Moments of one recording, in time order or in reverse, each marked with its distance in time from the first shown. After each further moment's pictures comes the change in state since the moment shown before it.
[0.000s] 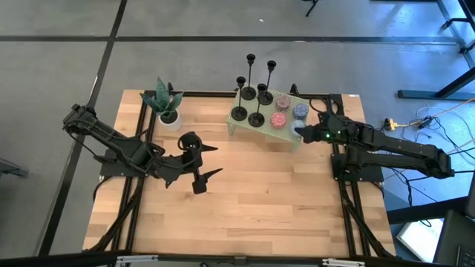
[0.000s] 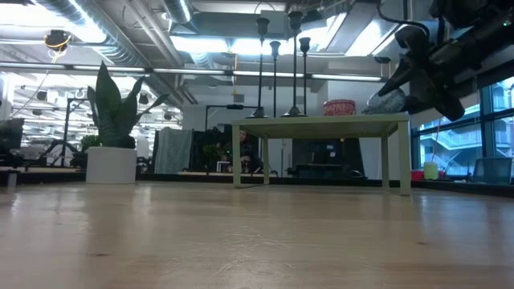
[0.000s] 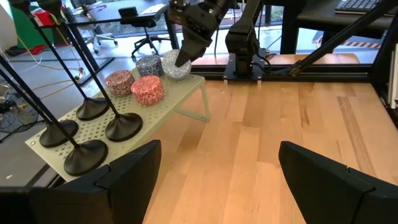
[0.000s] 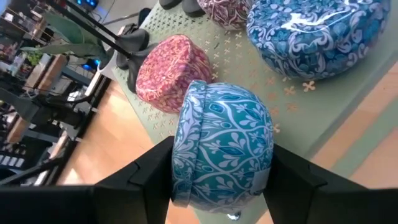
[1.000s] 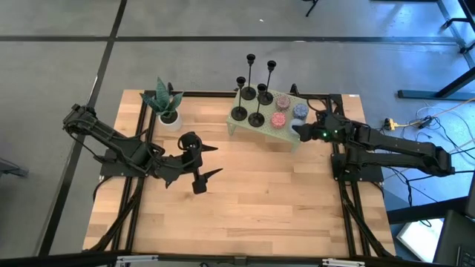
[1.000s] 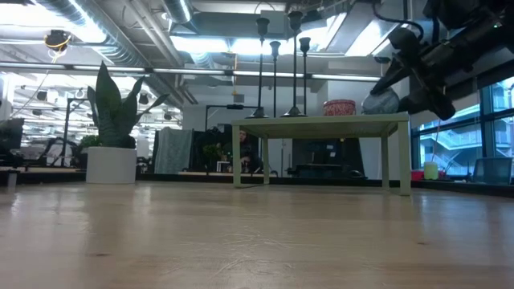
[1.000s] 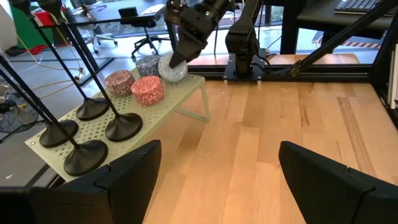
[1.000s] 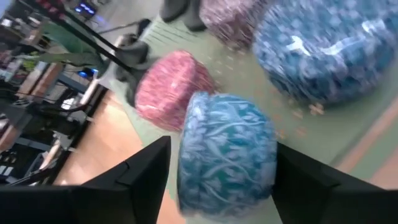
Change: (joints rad) left arm 0.000 0.000 0.000 0.001 0.000 0.000; right arm 0.000 0.061 0.000 0.079 0.043 -0.033
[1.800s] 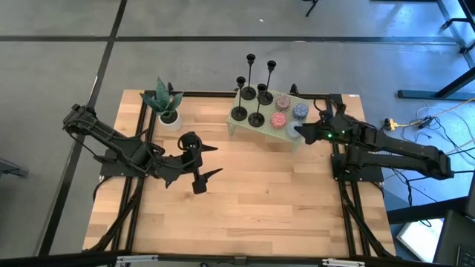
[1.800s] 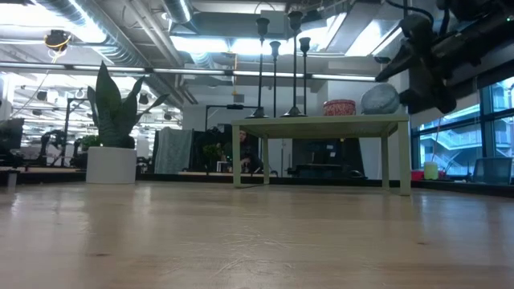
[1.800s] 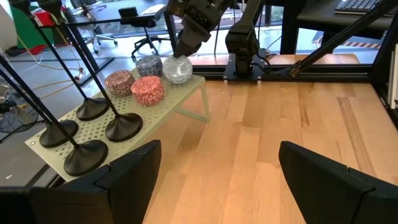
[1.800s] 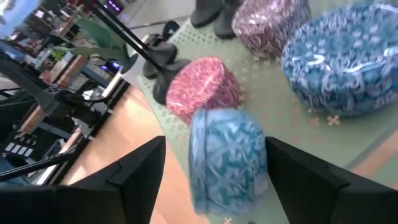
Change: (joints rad) left arm 0.000 0.000 0.000 0.000 0.000 0.000; right arm 0.000 -0.096 0.000 -0.017 -0.052 -0.088
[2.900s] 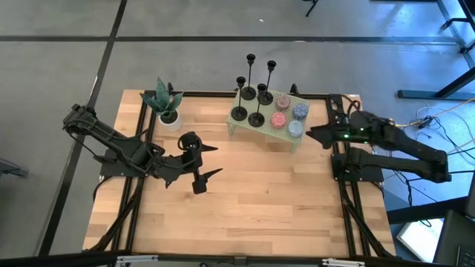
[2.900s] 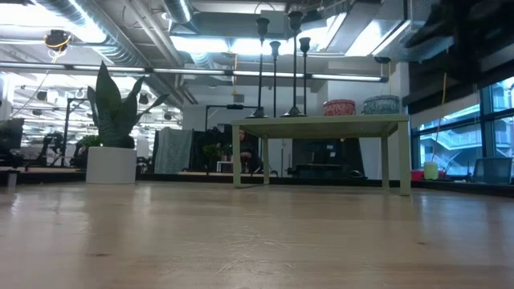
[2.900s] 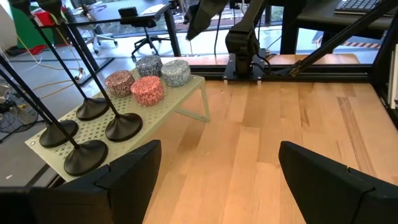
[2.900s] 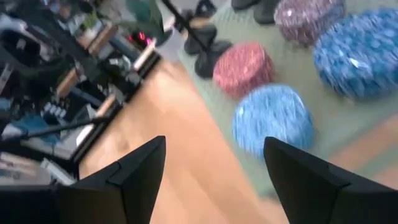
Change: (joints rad) left arm 0.000 0.000 0.000 0.000 0.000 0.000; right arm 0.006 -0.120 0.189 -0.325 -0.156 -0.051
